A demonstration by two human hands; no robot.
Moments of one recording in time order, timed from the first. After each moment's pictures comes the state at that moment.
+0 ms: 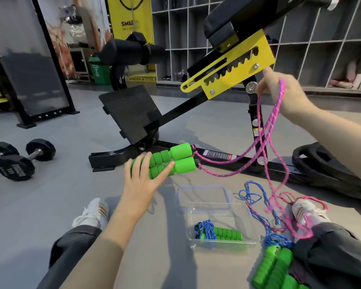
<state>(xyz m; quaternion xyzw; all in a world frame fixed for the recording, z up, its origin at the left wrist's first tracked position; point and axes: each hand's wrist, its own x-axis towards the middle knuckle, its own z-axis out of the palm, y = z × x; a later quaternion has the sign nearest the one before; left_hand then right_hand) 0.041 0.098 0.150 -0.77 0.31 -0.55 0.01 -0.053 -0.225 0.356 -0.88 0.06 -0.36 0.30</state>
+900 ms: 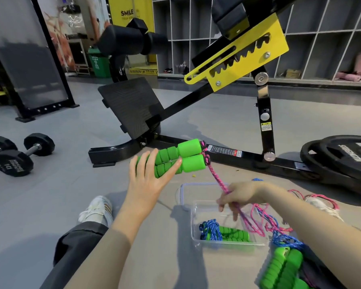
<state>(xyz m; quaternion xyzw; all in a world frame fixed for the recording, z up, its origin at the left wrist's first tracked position) 0.056 0.089 0.139 -0.75 0.32 -0.58 -0.03 -0.034 -0.169 0.166 -0.87 0.06 0.31 0.37</state>
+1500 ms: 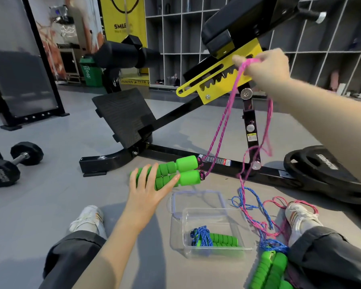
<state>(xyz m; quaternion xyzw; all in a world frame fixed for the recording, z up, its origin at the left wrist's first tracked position) 0.042 0.083 0.137 -0.74 0.34 -0.59 -0.03 -0.034 -0.175 0.411 -0.84 0.15 -0.42 0.30</state>
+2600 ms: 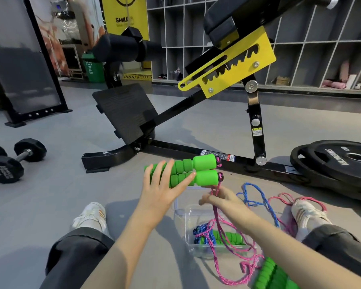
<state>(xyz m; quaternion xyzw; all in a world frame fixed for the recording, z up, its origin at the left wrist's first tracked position) 0.036 0.058 0.137 -0.71 0.37 -0.60 -0.01 -0.073 -0.116 0.151 -0.76 0.07 -0.05 0.64</state>
